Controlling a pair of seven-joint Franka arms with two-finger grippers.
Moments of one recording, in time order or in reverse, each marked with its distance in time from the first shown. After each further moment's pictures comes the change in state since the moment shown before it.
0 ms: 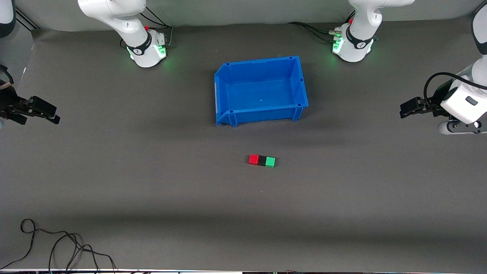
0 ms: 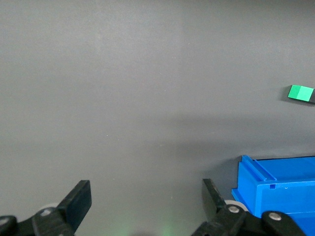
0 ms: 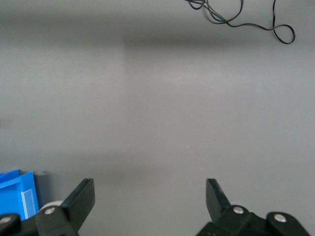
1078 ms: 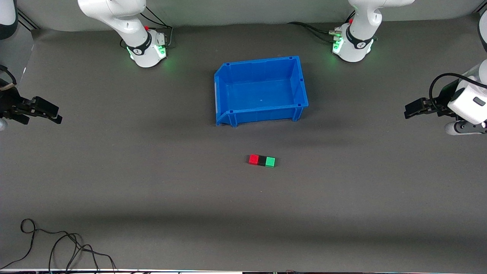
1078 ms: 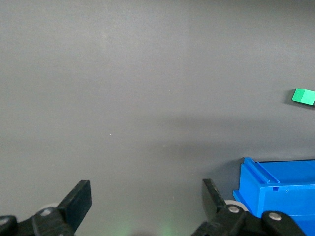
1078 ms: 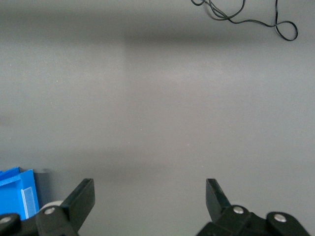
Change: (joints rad) left arm 0.009 0.000 0.014 -0.001 -0.001 -0.001 0.000; right arm -0.003 0.000 0.004 -0.008 0.001 -0.006 0.000
